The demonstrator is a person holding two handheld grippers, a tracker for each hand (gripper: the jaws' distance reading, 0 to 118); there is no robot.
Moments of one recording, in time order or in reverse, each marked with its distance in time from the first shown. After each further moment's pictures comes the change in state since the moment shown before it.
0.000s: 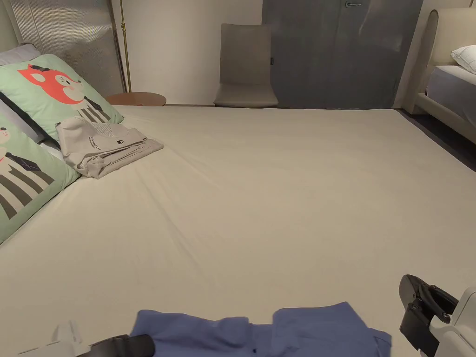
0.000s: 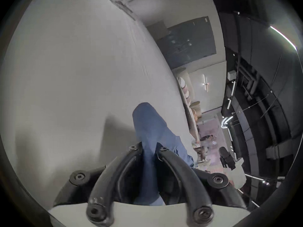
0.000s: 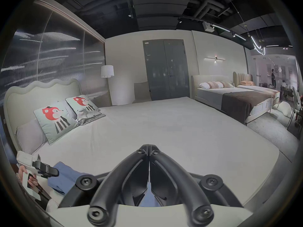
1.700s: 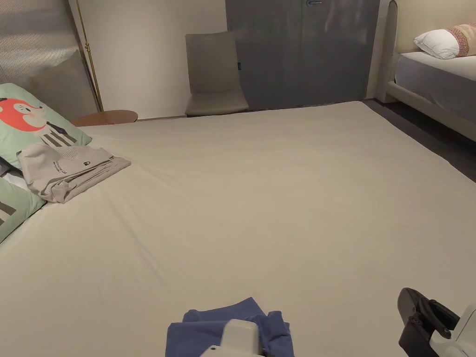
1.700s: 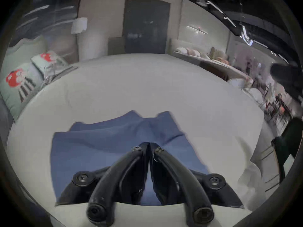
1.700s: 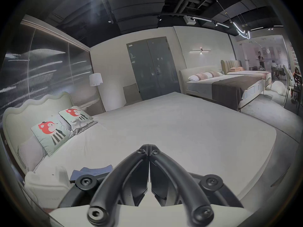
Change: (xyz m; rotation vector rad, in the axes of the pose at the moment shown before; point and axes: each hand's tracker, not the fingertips) left arm 0.208 -0.199 -0.227 0.016 0.422 -0.863; right arm 0.071 -0.020 0.025 0.007 -0.055 -0.157
